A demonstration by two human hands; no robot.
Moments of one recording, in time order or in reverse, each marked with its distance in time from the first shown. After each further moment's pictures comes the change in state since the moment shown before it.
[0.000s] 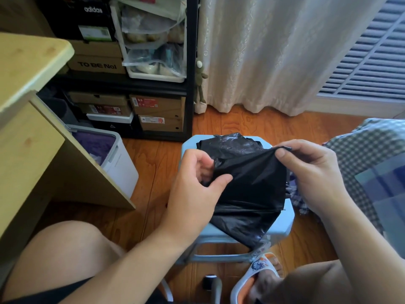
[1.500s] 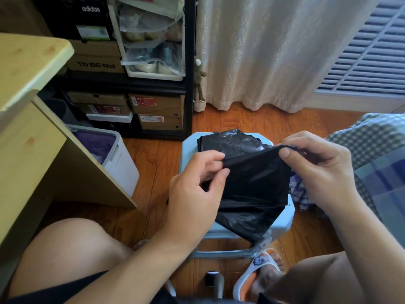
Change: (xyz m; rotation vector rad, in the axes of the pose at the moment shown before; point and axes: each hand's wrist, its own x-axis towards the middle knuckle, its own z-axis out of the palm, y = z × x) left_hand -0.011 0.003 -0.002 0.039 0.075 0.318; right_hand -0.009 -0.003 -0.007 -0.209 -0.086 -0.296
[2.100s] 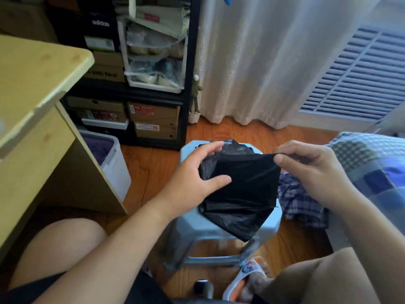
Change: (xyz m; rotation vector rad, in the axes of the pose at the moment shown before) left_hand 0.031 -0.022 -0.023 -0.112 -0.425 -0.180; right_hand 0.008 -0.039 -0.013 -0.061 -0.153 0.156
